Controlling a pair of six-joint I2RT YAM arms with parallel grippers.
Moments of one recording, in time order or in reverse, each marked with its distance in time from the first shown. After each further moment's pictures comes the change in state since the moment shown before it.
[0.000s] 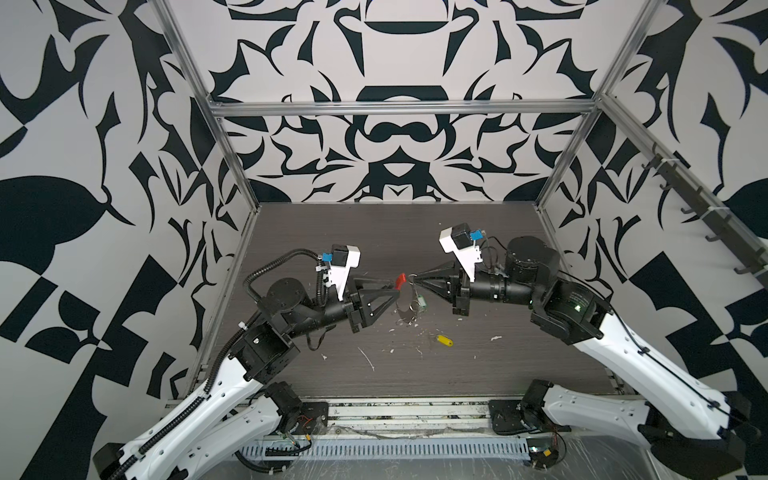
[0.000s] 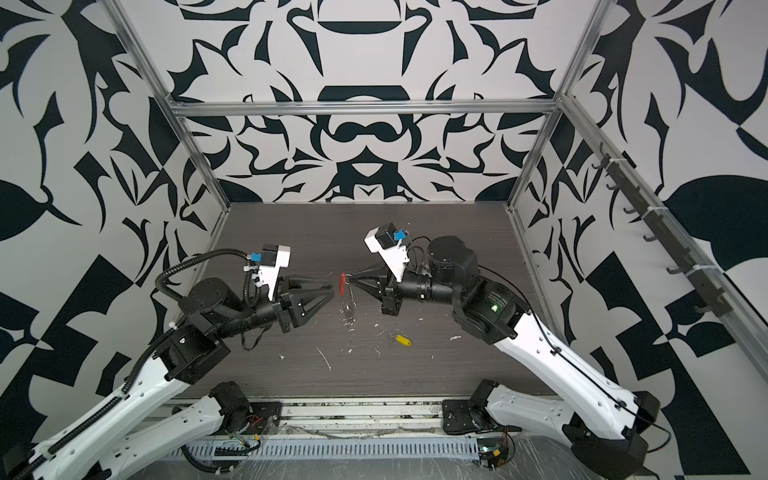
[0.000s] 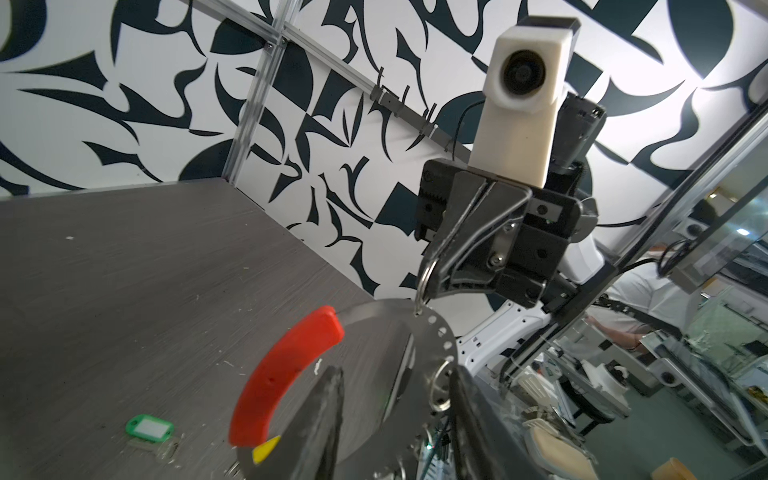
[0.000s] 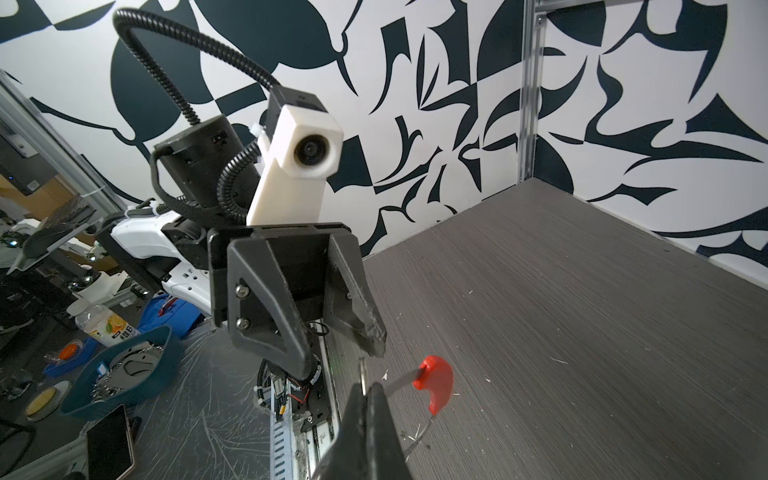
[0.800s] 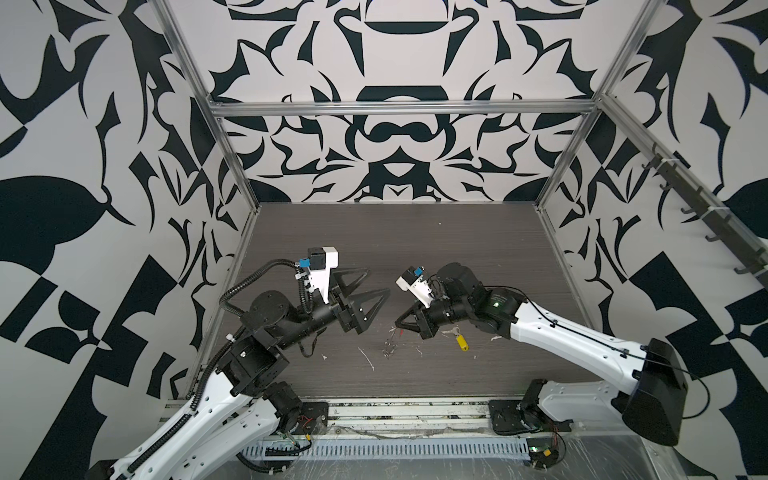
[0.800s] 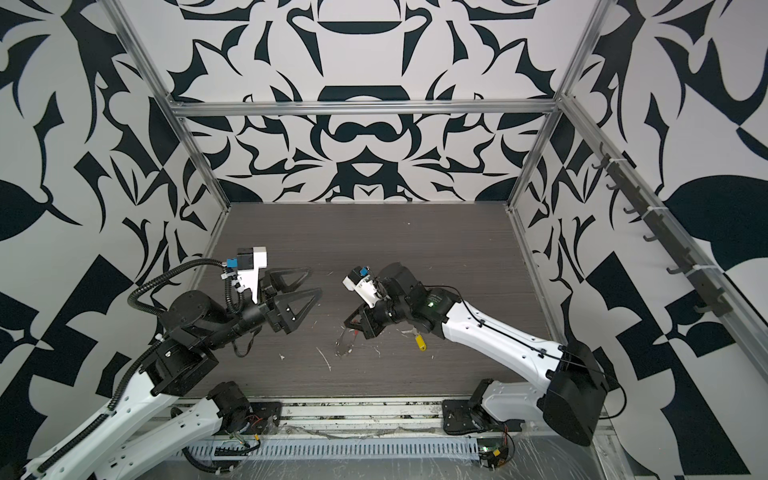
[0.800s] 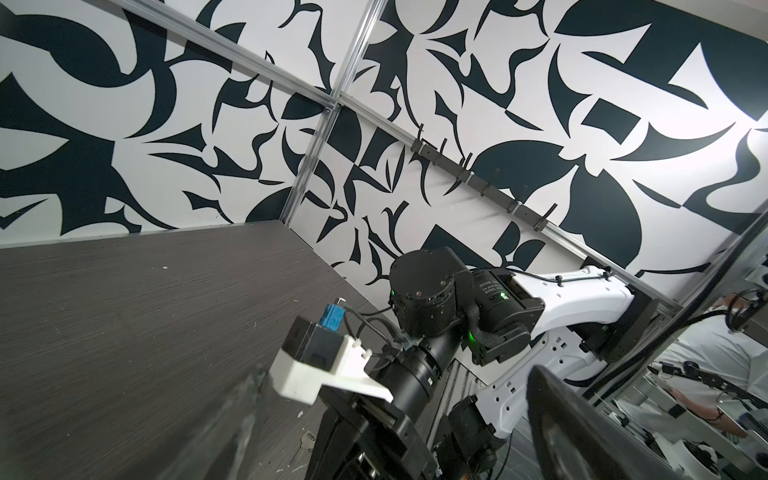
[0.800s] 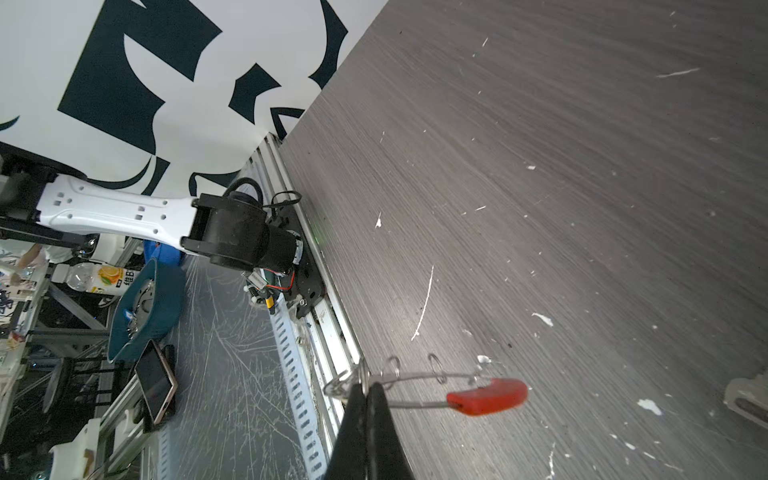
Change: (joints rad) left arm 0.000 -0.101 -0.043 -0.003 -0.172 0.010; right arm 0.048 0.241 -0.305 0.060 -0.073 0.162
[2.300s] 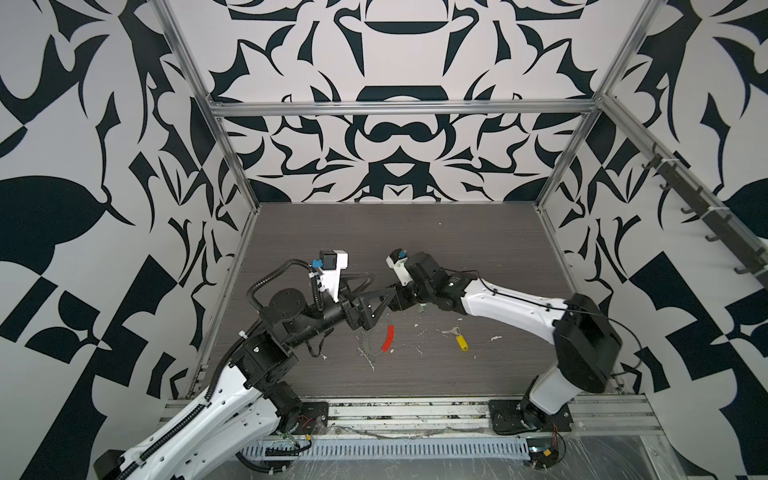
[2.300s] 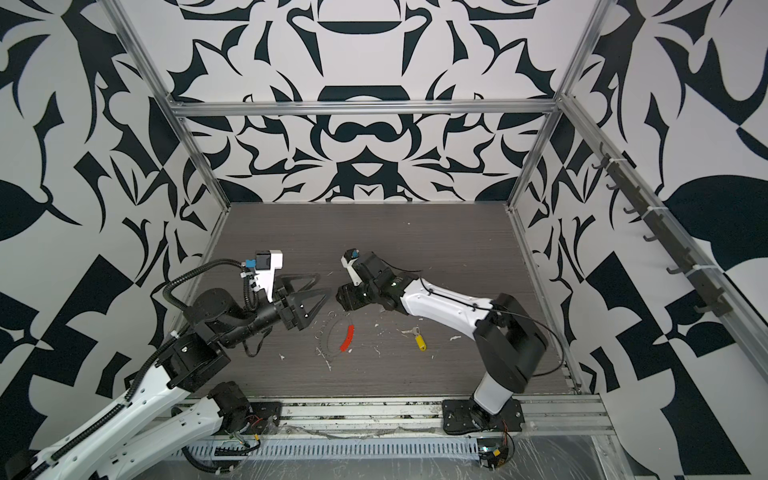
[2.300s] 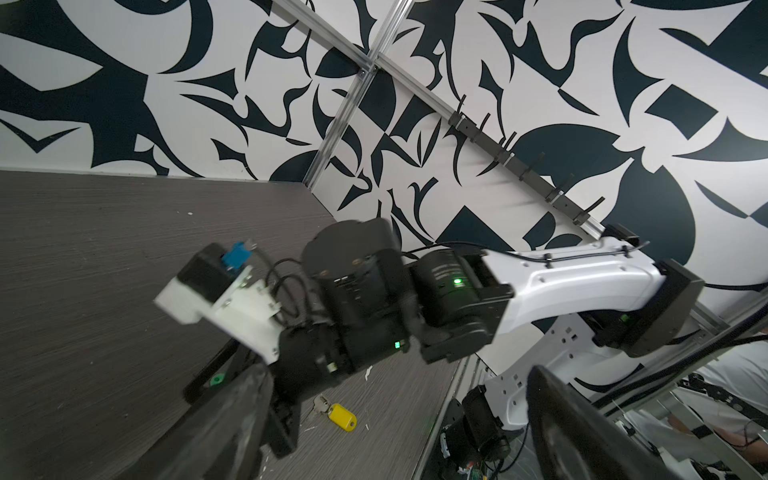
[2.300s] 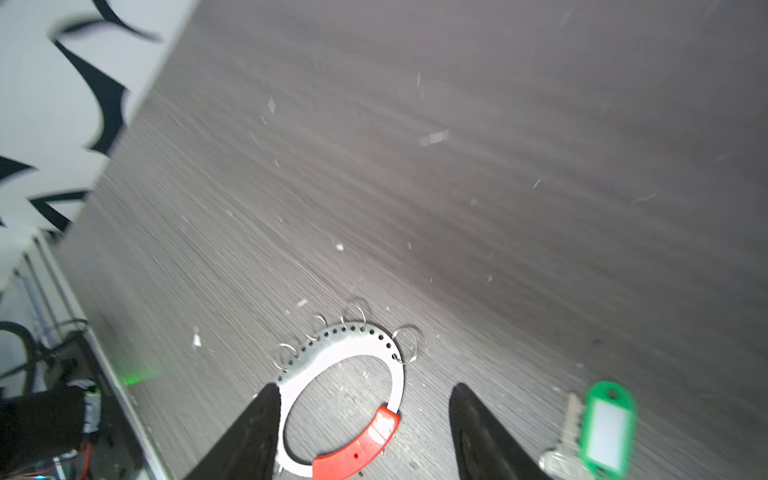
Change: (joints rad) left arm 0.000 0.039 -0.064 0.000 -0.050 -0.056; right arm -0.038 0.290 0.142 0.119 0.444 0.025
